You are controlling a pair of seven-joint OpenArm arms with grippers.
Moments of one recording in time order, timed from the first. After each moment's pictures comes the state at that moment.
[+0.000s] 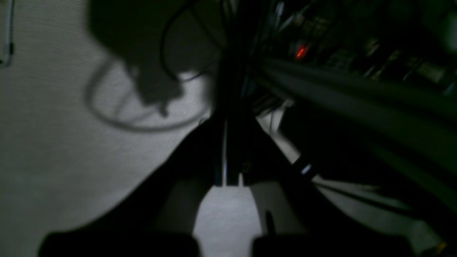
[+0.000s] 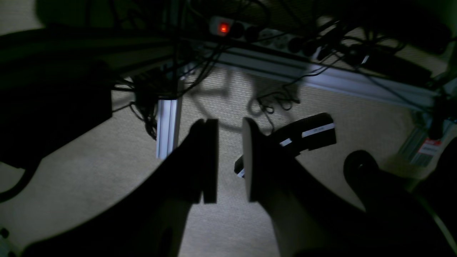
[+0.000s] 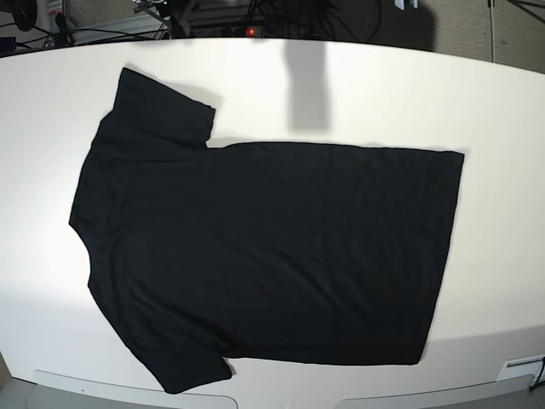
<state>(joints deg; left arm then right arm) 21.0 1.2 -26.3 28.7 6.5 -20.3 -11.1 -13.3 12.4 -6.8 25.4 -1.6 15.4 -0.1</state>
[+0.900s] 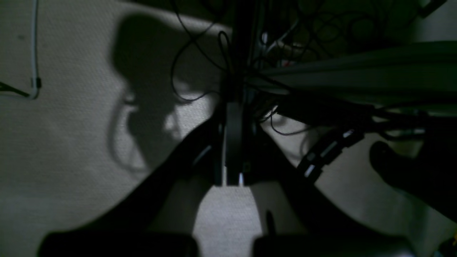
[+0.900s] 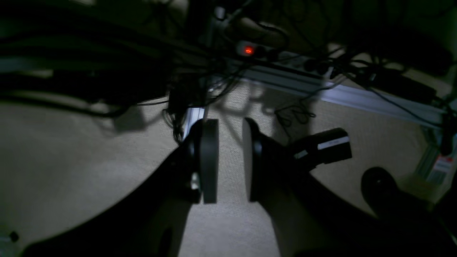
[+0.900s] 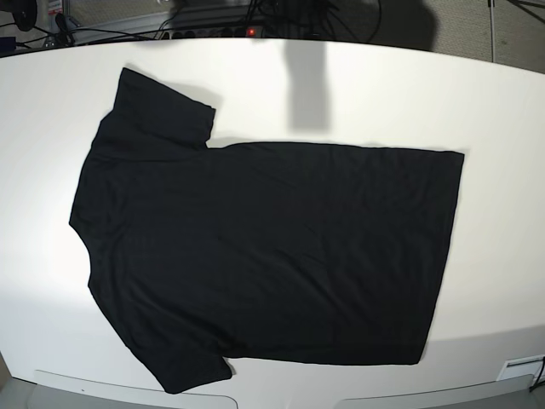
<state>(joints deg) 47.2 1.4 -26.2 65.5 -0.2 -33.1 -8.8 -45.1 19.6 -6.9 67.7 8.7 16.1 -2.5</state>
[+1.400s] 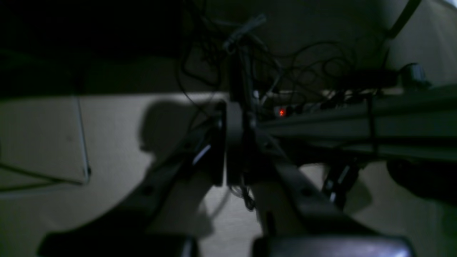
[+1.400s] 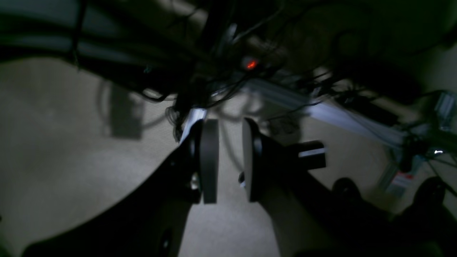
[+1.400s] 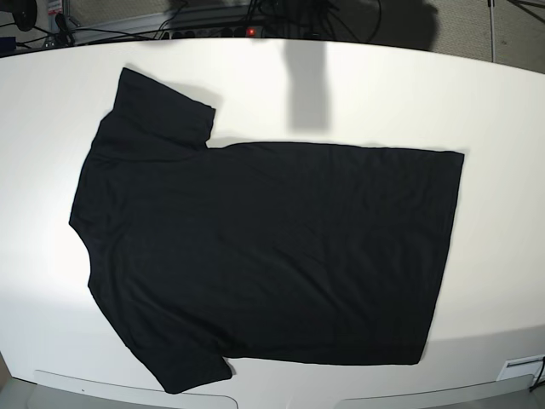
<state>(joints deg) 58.1 1.3 -26.2 96.5 -2.3 -36.6 -5.0 -63.6 24.5 -0.2 99.7 8.4 15.9 -9.2</state>
